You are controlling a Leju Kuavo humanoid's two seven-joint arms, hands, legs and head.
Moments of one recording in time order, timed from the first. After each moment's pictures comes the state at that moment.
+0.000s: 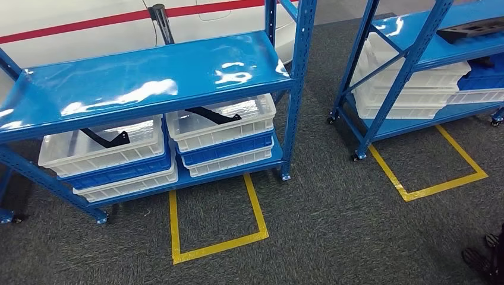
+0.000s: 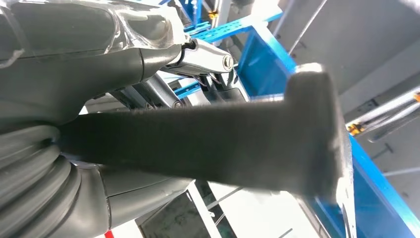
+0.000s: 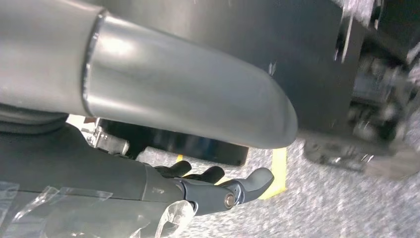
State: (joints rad) left arm -0.14 0.56 -0.43 -2.26 -0.91 0.70 0.55; right arm -0.13 -0.07 1.05 -0.23 -0.88 -0.44 0.33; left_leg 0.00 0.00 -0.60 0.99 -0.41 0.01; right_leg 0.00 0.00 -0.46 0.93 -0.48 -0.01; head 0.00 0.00
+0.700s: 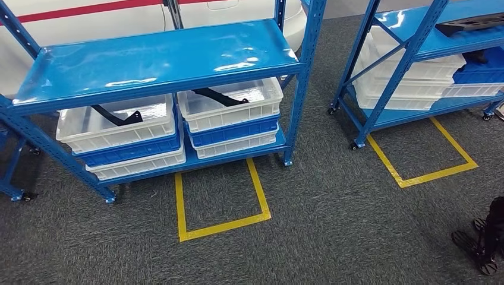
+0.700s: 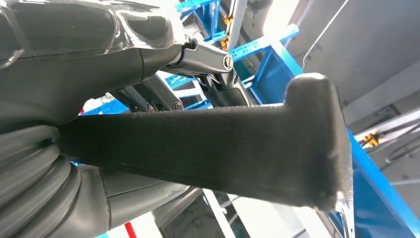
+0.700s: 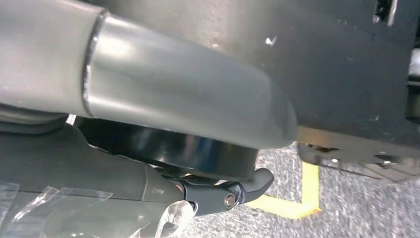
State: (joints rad) left arm -0.11 0.57 -0.43 -2.26 -0.91 0.70 0.56; right arm -0.13 -0.07 1.05 -0.23 -0.88 -0.43 0.33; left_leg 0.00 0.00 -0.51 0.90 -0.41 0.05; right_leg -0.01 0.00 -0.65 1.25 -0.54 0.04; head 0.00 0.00
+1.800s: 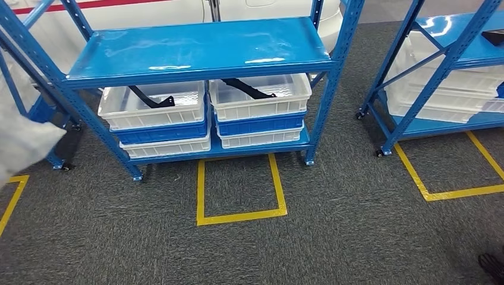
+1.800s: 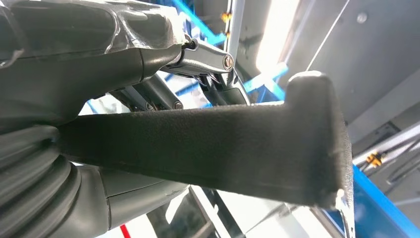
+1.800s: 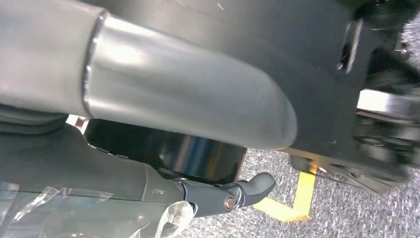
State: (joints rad) left arm -0.12 0.59 -0.45 -2.26 -0.95 0.68 0.55; right arm -0.13 -0.07 1.05 -0.23 -0.88 -0.38 0.30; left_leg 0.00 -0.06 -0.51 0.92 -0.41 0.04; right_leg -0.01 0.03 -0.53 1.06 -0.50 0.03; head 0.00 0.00
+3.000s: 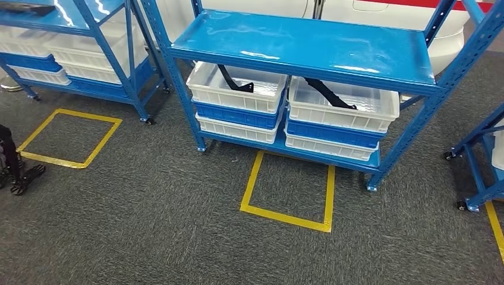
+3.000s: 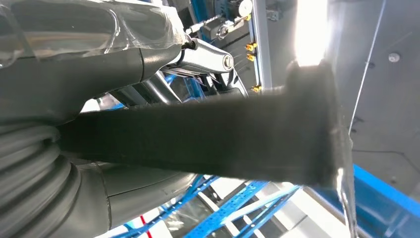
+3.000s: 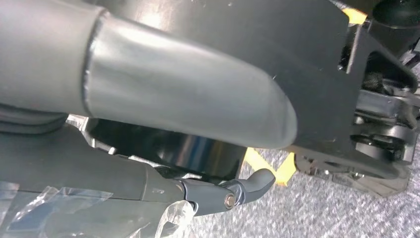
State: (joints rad) left arm -0.12 0.62 -0.45 -2.26 -0.95 0.64 0.59; right arm -0.13 -0.08 1.07 -0.23 -0.84 -0.36 0.29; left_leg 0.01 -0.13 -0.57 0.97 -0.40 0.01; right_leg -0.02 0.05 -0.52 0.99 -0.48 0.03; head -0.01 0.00
